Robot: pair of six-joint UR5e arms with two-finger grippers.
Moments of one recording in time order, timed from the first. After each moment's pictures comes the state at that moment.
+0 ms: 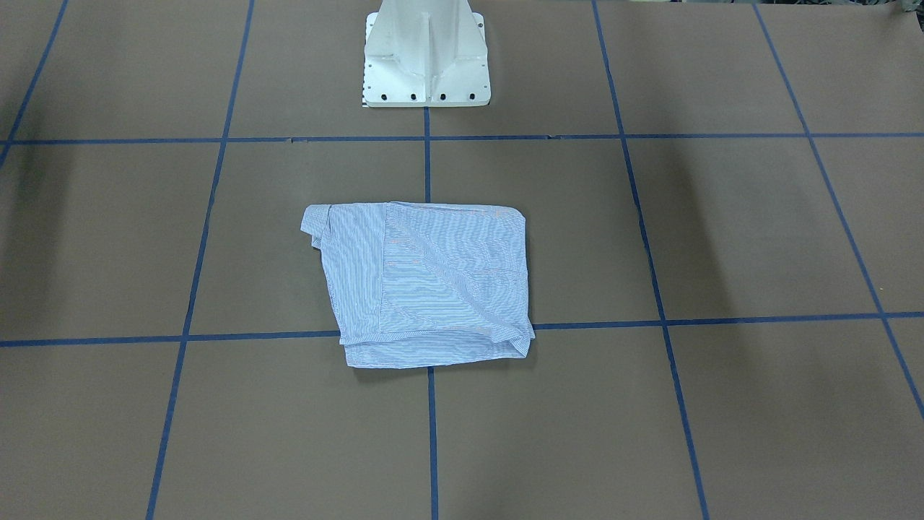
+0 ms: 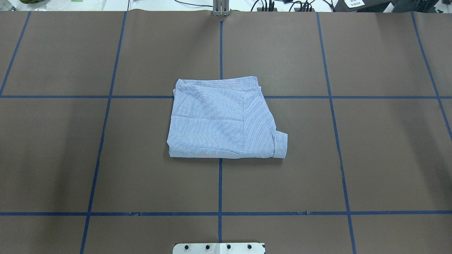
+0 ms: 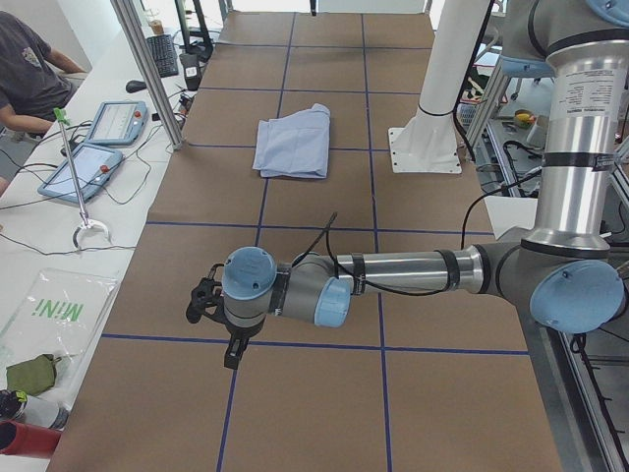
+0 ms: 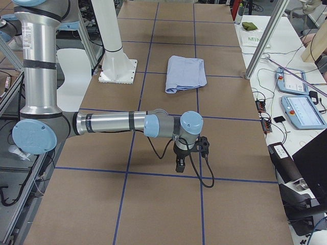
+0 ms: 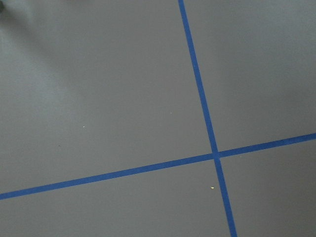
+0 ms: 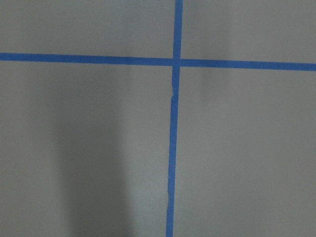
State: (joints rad) left arm -1.66 -1.60 -1.49 -1.84 -2.38 0.08; right arm 1.48 -1.62 1.68 -1.69 2.33 0.01
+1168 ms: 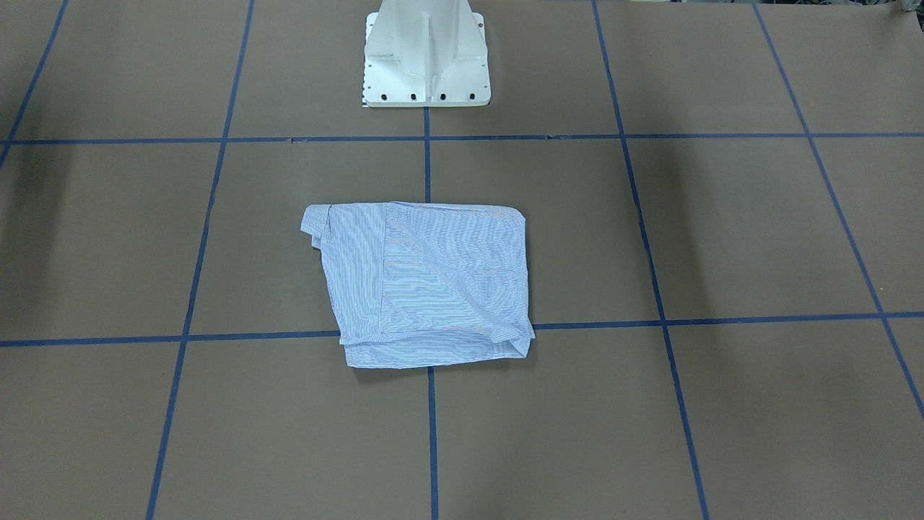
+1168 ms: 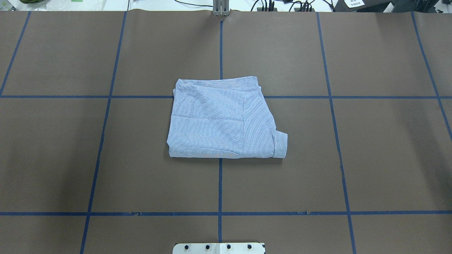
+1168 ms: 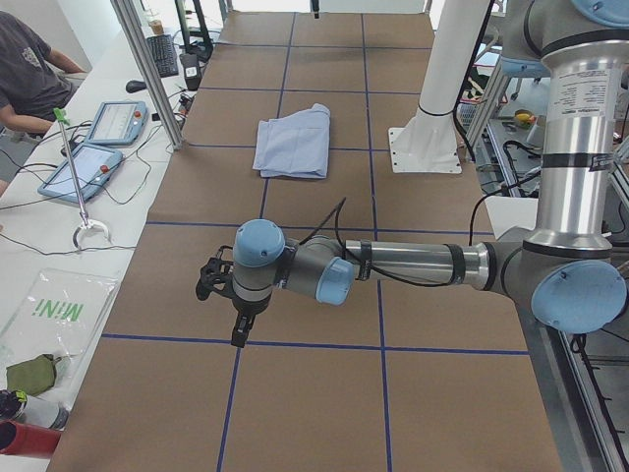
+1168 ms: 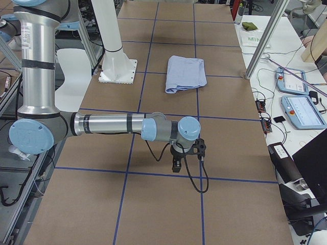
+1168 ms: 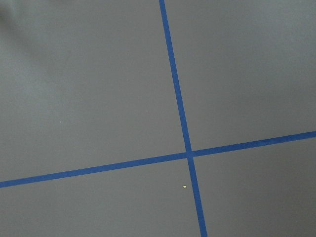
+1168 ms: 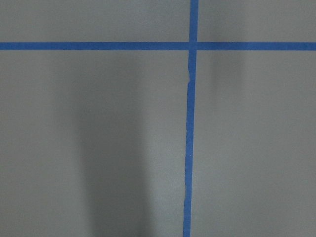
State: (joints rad) left arm -1.58 -1.56 -1.60 -1.85 -2.29 -0.03; right arm 1.48 -1.64 1.68 -1.67 2.38 0.01
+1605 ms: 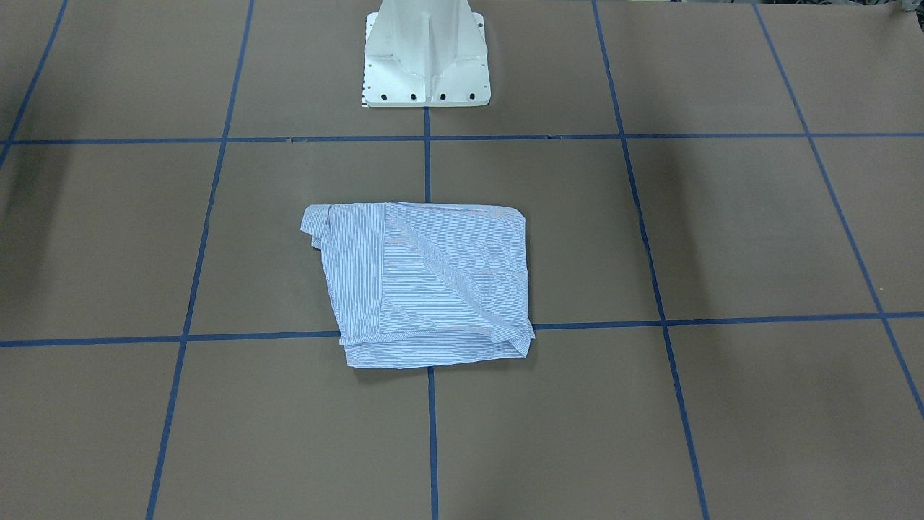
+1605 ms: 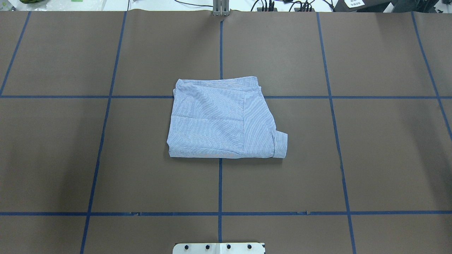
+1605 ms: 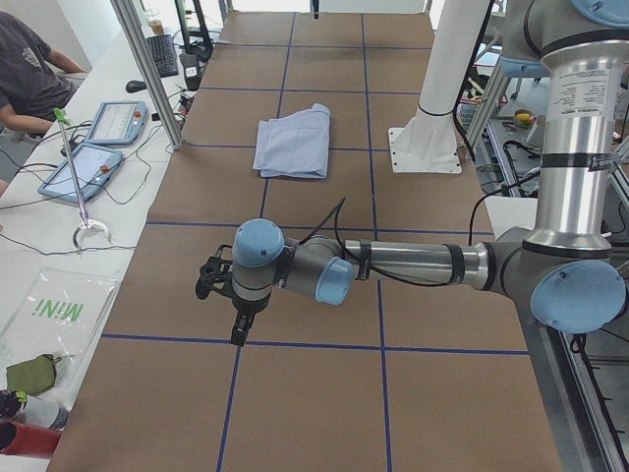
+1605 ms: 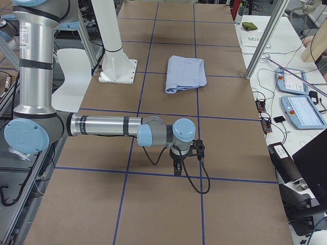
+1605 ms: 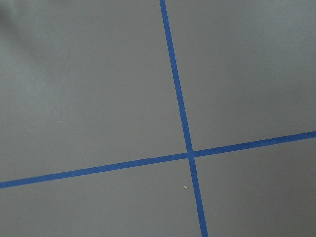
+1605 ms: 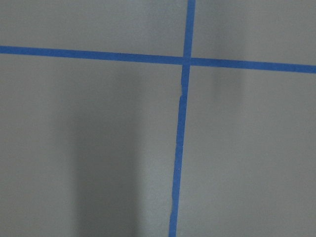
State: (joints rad) left arm -1.58 -1.57 -1.60 -1.85 -2.32 -0.03; right arm 1.48 -1.68 1.66 -1.49 2.35 0.03
